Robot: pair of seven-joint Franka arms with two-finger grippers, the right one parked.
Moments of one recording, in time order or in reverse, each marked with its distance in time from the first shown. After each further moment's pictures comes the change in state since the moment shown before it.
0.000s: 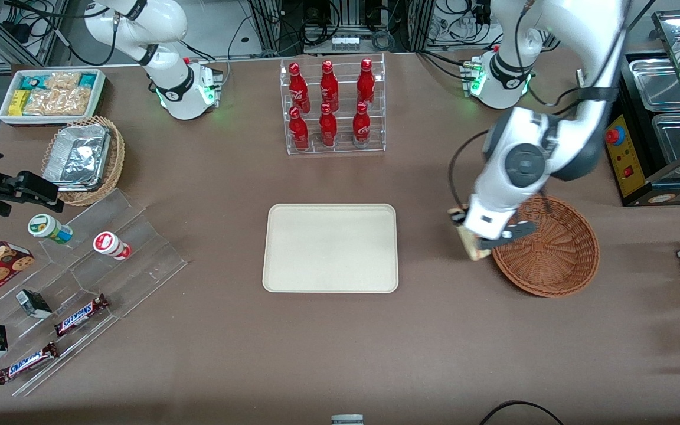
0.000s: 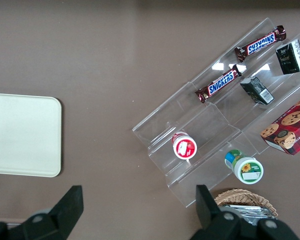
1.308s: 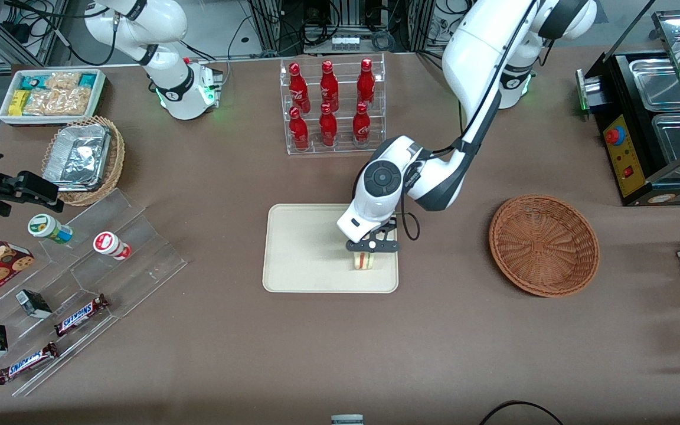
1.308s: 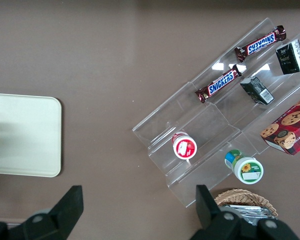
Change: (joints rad) arm -0.204 0.402 -0.080 0.329 -0.038 0.180 0.051
